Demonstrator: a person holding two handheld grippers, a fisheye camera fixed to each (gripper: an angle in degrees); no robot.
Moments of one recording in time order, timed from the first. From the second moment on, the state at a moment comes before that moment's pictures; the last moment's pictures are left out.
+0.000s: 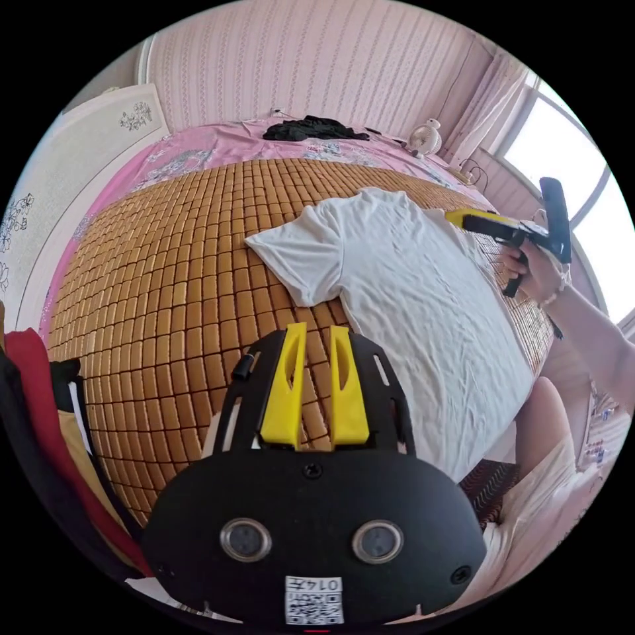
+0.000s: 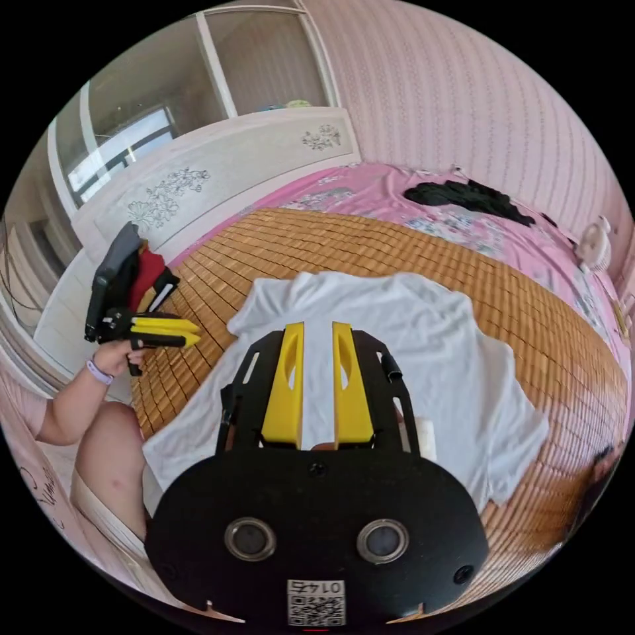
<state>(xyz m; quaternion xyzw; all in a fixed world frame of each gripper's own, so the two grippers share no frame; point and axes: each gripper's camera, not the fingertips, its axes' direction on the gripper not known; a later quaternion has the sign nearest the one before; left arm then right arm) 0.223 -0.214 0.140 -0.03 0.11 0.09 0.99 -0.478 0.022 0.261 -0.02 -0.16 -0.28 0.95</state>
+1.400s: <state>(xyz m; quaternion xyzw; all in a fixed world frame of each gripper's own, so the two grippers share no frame) 0.815 -0.519 0.287 -0.10 0.24 0.34 0.91 -0.197 0.049 0.285 -0.02 -0.14 -0.06 0.99</state>
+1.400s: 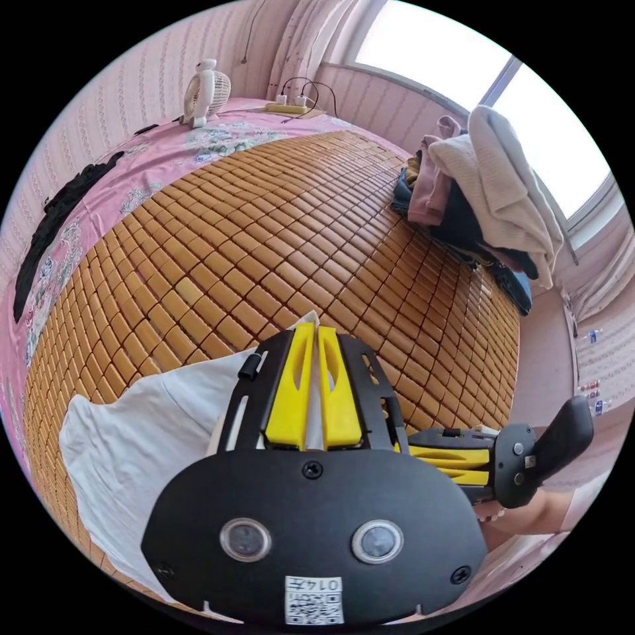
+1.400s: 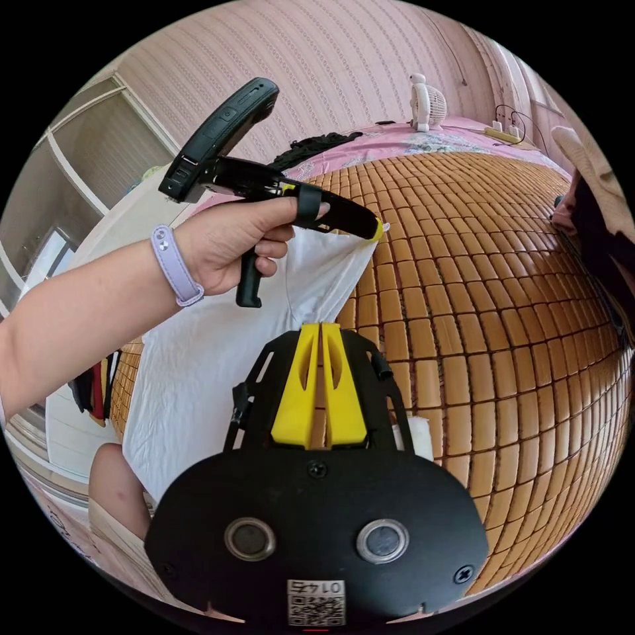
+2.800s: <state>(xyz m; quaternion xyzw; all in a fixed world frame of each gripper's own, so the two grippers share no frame) 0.220 -0.181 0.128 -0.02 0.04 0.07 1.00 -0.678 0.085 0.302 -0.13 -0.20 -0.49 0.84</state>
